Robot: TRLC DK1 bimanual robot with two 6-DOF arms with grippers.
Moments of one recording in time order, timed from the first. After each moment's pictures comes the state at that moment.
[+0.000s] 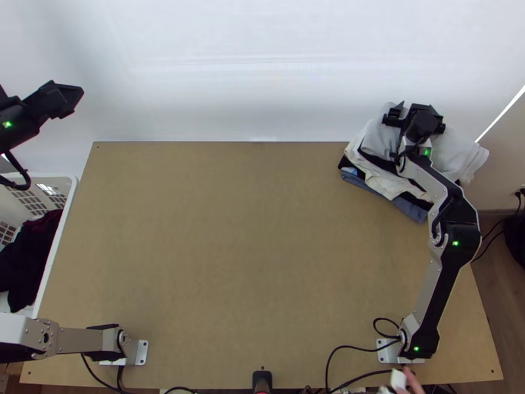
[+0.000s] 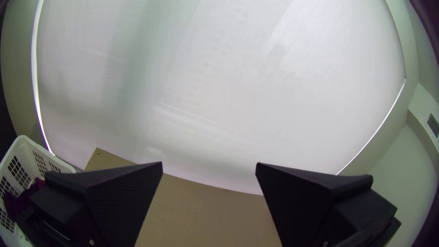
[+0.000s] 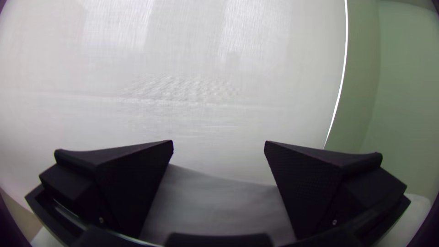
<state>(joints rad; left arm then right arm) 0.18 1.46 2.21 -1.08 0.33 -0.34 -0.07 2.19 1.67 0.58 0.32 -0.15</state>
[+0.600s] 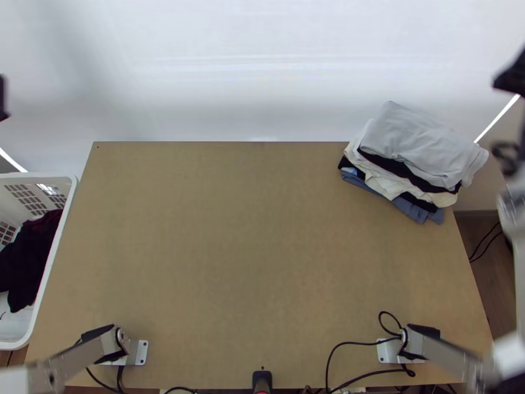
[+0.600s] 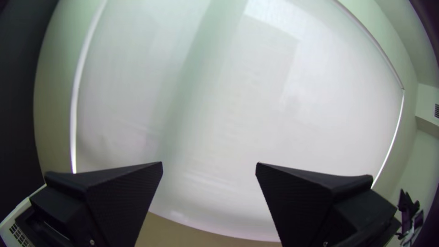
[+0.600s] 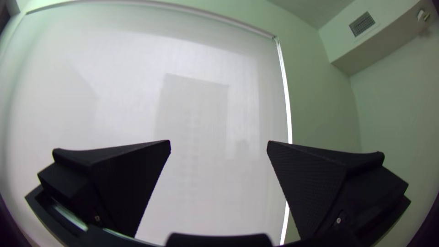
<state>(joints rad) 0.35 1.20 2.09 -0.86 0.22 -0.31 -0.15 1.18 1.48 0.33 0.10 -0.10</state>
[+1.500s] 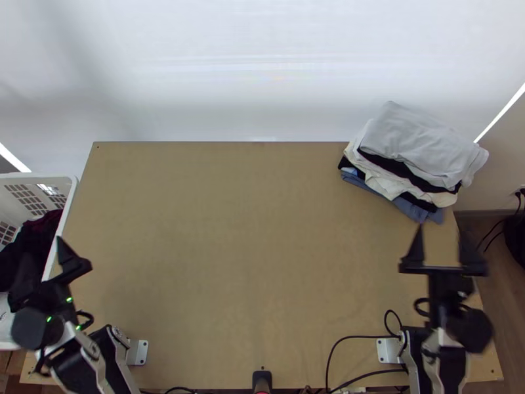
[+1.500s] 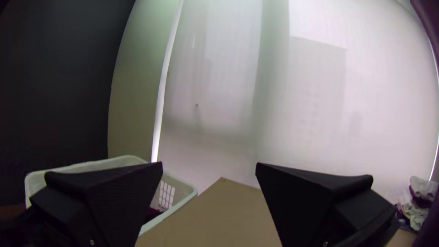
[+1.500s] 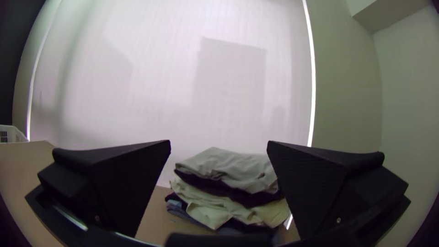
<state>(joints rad) 0.69 0.00 0.31 -0.20 0.15 -0.14 -0.08 0.00 0.15 0.17 -0.04 -0.09</state>
